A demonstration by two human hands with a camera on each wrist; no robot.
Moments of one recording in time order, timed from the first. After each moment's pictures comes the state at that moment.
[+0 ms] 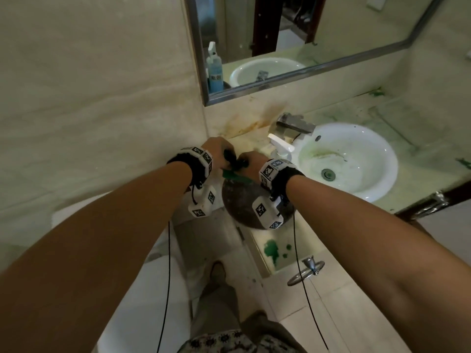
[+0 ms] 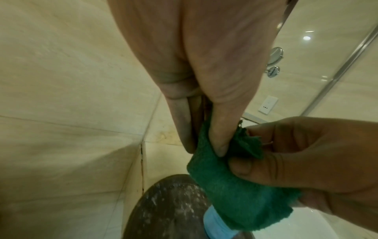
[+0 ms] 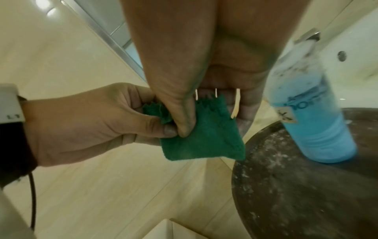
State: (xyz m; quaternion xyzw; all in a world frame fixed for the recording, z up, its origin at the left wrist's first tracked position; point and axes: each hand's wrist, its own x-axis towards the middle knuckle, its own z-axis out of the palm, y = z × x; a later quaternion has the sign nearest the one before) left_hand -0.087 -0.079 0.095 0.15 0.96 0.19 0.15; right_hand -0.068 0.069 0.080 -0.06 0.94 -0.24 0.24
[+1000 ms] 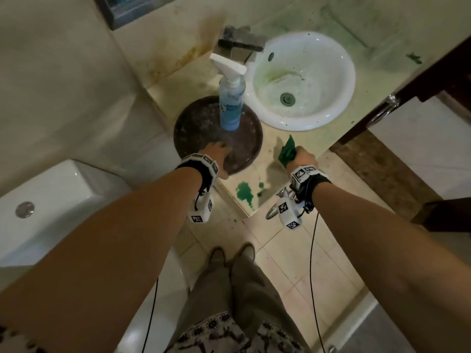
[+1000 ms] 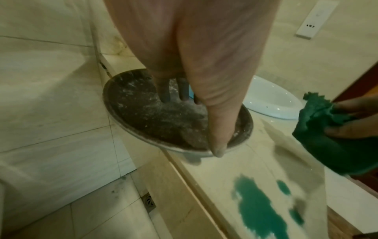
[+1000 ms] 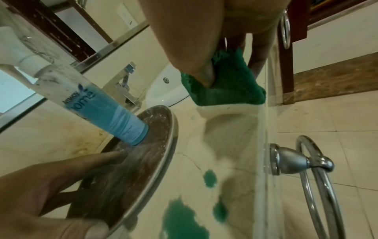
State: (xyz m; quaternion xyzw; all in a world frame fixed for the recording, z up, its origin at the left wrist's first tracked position) left_hand -0.019 0.009 -0.065 0.28 0.90 0.01 0.33; right_hand 0.084 0.227 -0.046 0.38 0.88 -0.24 0.17
